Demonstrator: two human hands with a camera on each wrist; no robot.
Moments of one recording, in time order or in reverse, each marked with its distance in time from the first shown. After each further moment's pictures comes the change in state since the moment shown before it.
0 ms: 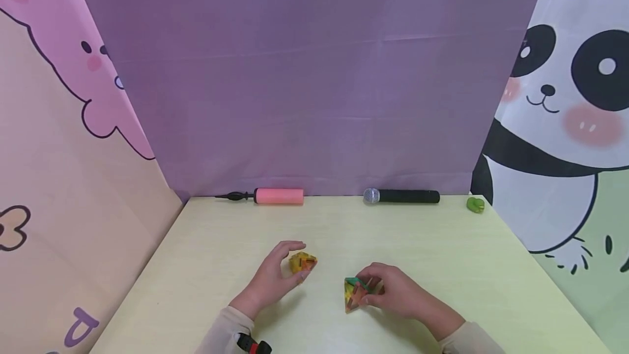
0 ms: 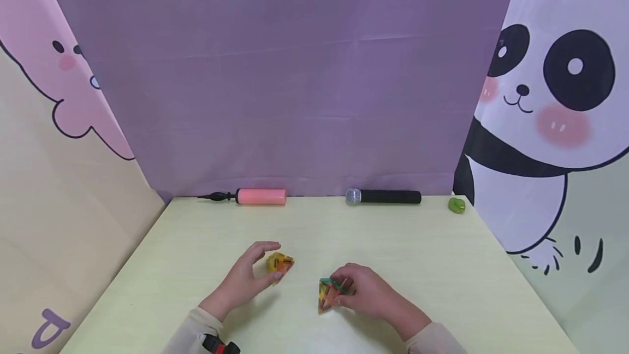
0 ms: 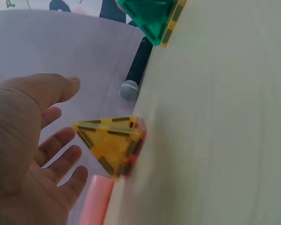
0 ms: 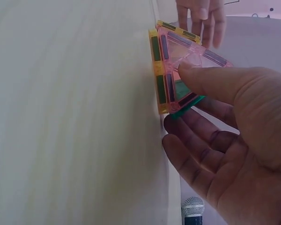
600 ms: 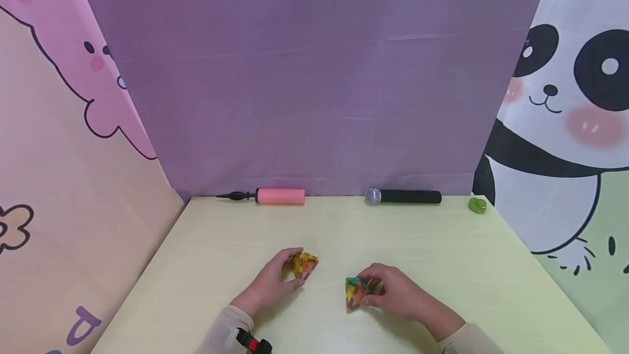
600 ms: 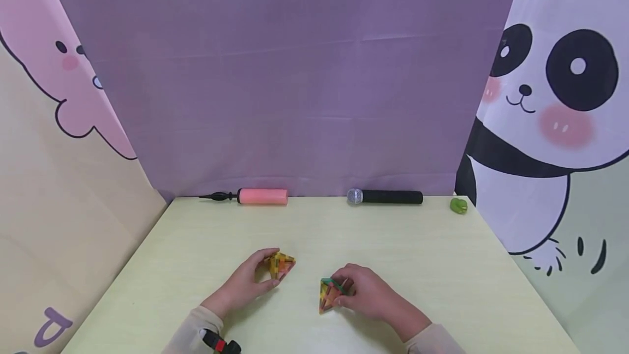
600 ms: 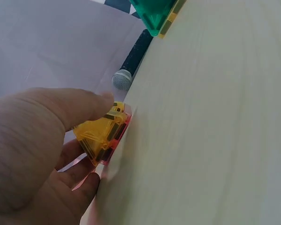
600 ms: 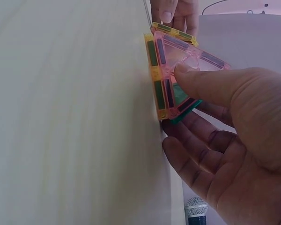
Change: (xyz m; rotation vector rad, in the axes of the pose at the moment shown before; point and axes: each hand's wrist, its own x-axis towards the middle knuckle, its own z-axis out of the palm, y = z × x) left_hand -0.004 -0.026 0.004 -0.002 -0.133 -0.148; right_hand 0.001 -0.002 0.002 0.001 0.001 0.006
